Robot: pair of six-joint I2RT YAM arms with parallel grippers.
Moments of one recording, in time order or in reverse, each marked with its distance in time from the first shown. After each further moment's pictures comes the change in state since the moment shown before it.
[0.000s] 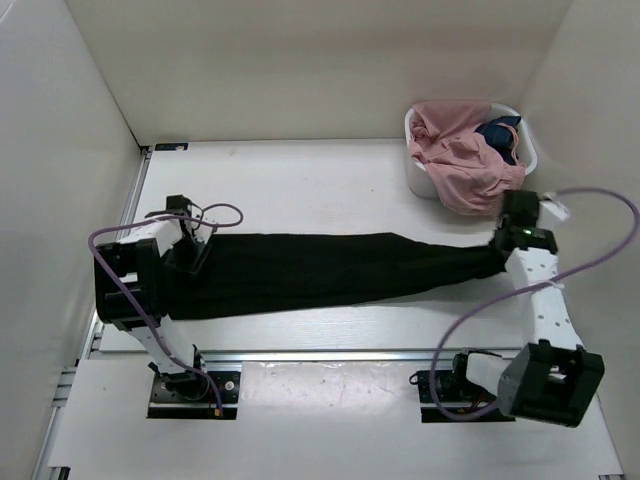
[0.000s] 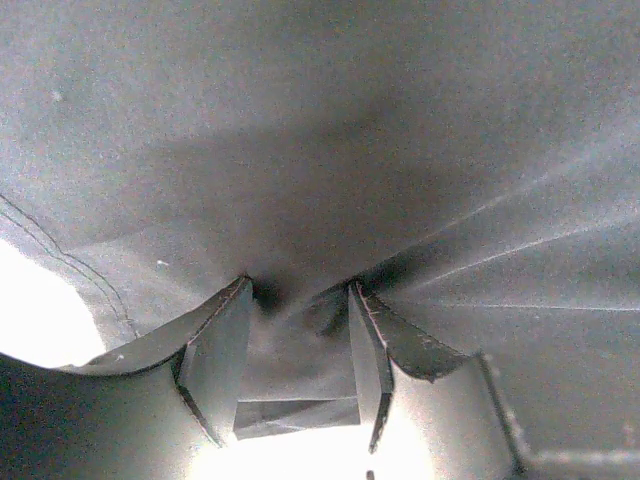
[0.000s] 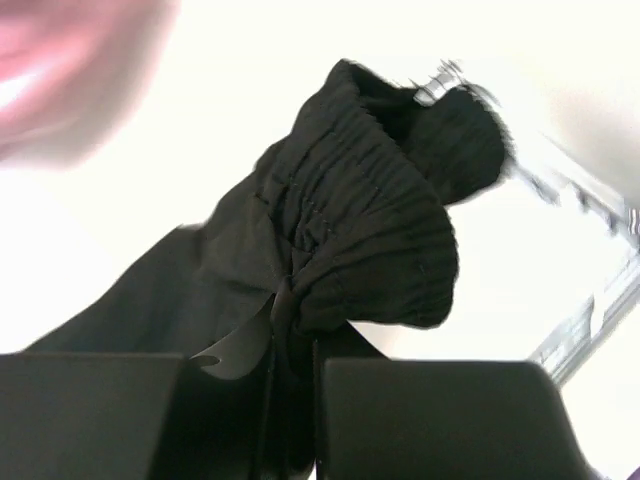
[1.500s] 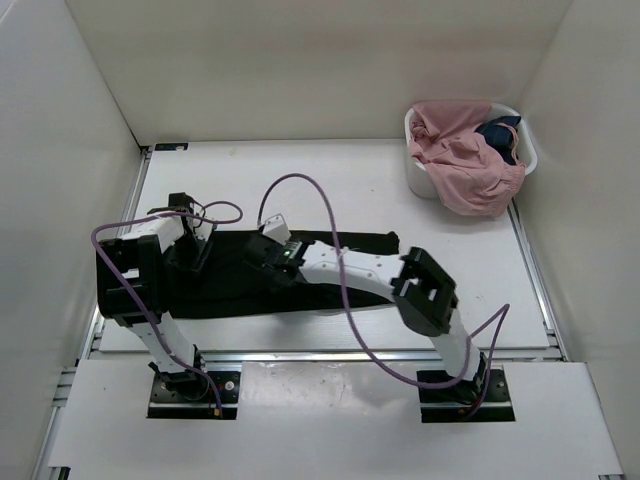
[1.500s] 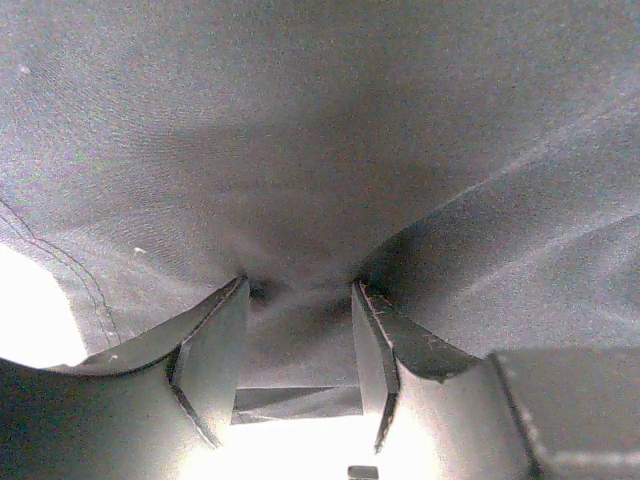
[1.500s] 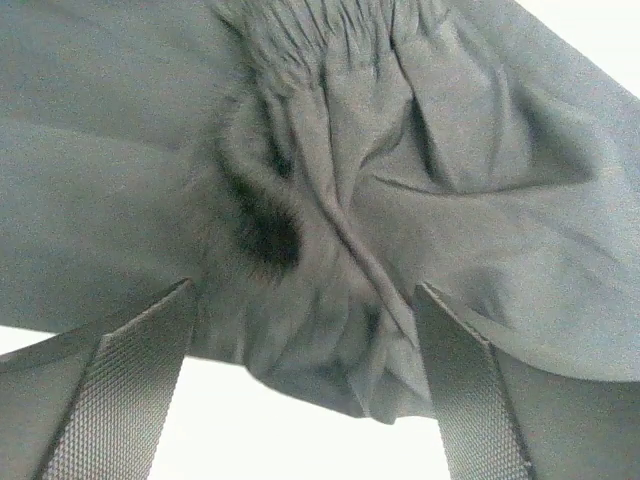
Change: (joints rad) left arm -0.031 0.035 0.040 -0.021 -0.013 -0.070; right arm 1.372 0.982 0.818 -0.123 0.155 -0.028
